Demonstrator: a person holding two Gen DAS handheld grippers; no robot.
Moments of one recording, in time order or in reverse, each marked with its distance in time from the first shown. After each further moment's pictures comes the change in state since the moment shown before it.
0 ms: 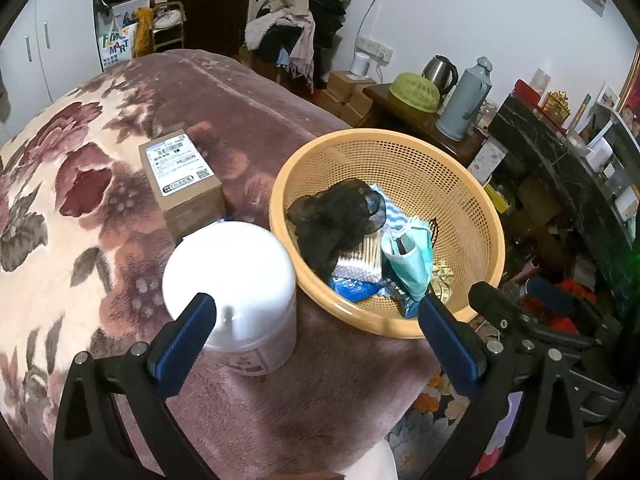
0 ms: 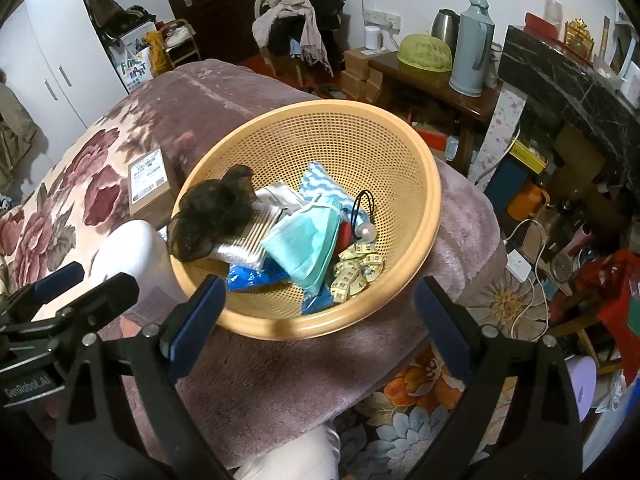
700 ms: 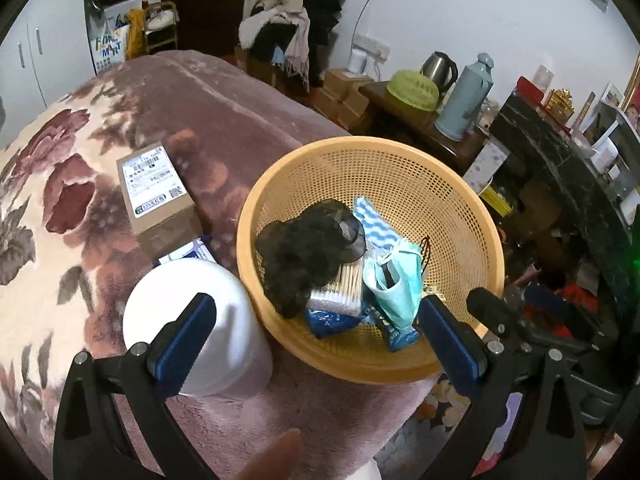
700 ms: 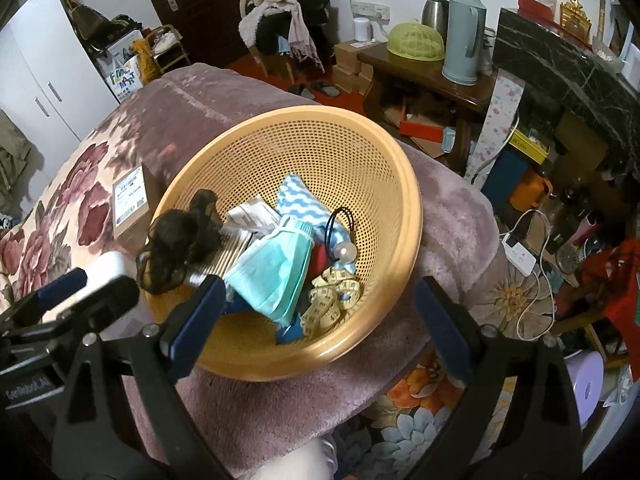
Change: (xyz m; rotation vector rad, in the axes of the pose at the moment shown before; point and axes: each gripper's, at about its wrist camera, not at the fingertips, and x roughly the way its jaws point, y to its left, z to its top) left arm 0.028 -0.029 0.027 0.012 0.010 0.006; right arm 0.019 -0.031 0.020 0.053 0.024 0.015
